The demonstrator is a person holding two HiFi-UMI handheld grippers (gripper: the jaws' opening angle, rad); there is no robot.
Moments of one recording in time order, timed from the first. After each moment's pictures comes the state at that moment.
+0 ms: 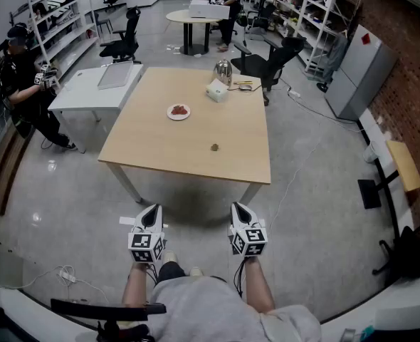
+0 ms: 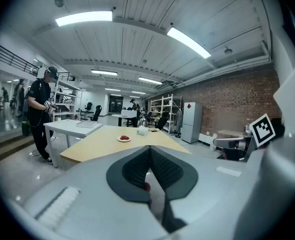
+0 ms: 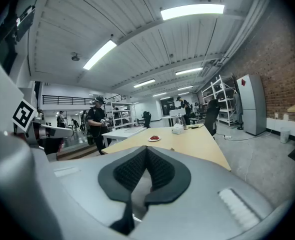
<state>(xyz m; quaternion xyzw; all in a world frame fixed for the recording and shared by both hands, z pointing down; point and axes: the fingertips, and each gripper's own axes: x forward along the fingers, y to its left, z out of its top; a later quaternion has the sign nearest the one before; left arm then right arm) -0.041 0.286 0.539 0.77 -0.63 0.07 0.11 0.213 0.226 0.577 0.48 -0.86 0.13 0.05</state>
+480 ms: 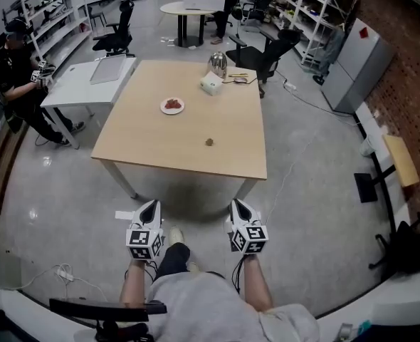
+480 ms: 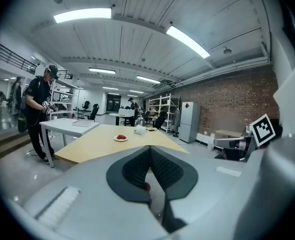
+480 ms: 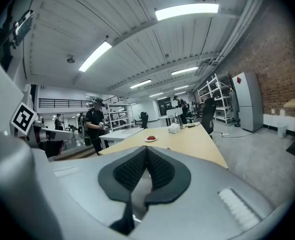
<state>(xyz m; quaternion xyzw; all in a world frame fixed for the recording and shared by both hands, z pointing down) -0.031 0.265 0.540 0.77 -0.62 0.07 0.11 0.228 0.212 0.578 0.49 -0.86 0.14 0.04</state>
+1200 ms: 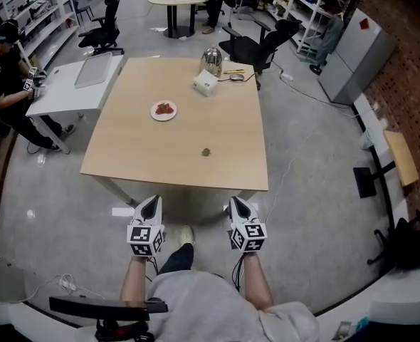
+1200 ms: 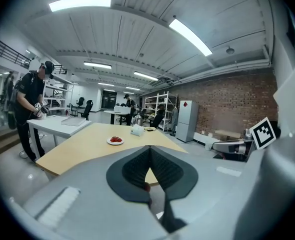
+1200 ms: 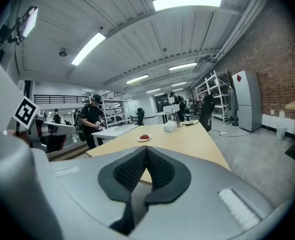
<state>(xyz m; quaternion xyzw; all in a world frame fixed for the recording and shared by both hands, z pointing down) -0.035 0.138 0.549 0.79 -0.60 0.07 0.12 0.217 0.106 0.594 0.51 -0.85 0.15 0.06</state>
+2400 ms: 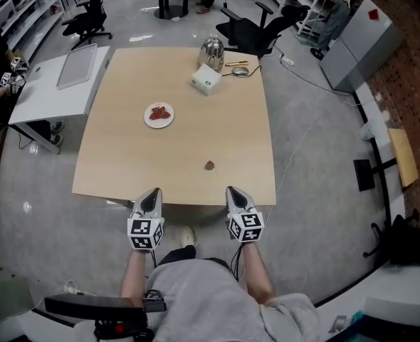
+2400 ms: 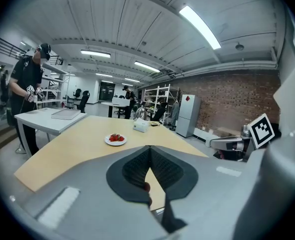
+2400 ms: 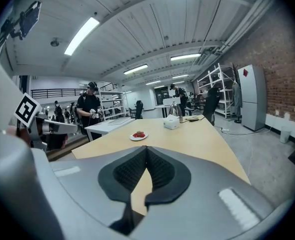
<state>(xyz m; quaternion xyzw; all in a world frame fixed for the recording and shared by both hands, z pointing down) -0.073 -0.017 0.589 0.79 -0.58 0.10 0.16 0.167 -0.044 0.626 0.50 -0.84 0.17 0.11</state>
